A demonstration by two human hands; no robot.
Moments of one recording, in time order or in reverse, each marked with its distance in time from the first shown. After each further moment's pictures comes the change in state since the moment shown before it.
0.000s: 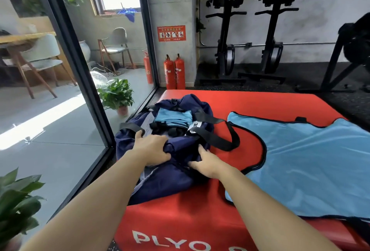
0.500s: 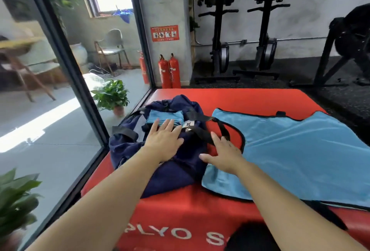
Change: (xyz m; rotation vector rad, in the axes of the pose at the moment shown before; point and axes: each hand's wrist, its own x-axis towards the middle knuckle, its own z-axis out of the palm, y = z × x) left_hand -0.001 0.101 -0.010 0.108 0.102 0.094; right_hand -0.064 0.068 -0.068 -0.256 0.183 0.014
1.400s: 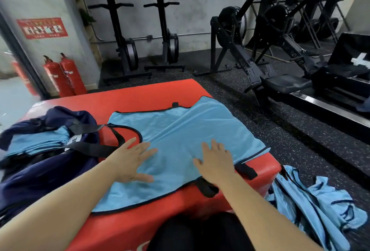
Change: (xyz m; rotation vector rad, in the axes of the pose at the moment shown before) left_hand 0.077 0.177 0.039 0.293 -0.180 0.742; right_hand -0.118 0.198 -0.044 -0.207 0.246 0.436
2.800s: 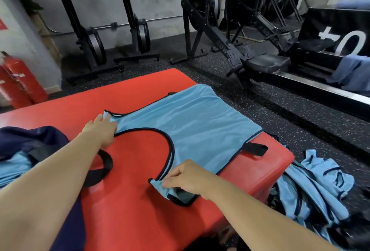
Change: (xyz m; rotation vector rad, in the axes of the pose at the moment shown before) left_hand 0.124 -0.147 0.013 -0.102 -0.010 -0.409; right_hand 0.027 -0.074 0.010 1.026 -0.432 0.095
